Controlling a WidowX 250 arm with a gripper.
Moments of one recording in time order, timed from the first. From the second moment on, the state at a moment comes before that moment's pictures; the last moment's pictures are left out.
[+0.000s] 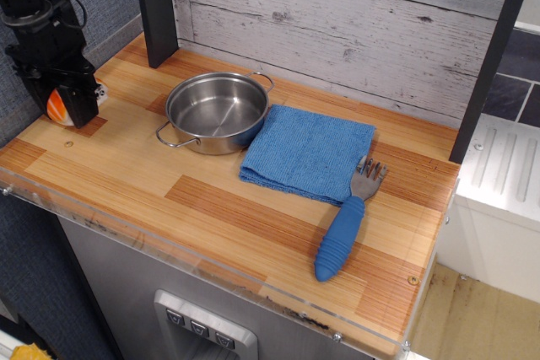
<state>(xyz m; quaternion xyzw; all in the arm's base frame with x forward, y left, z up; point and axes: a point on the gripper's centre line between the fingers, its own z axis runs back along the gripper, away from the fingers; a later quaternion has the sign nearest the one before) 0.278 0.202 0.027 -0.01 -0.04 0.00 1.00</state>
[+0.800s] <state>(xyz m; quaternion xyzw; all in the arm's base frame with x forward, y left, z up) 0.304 0.128 0.122 0.01 -0.06 -0.07 1.00</state>
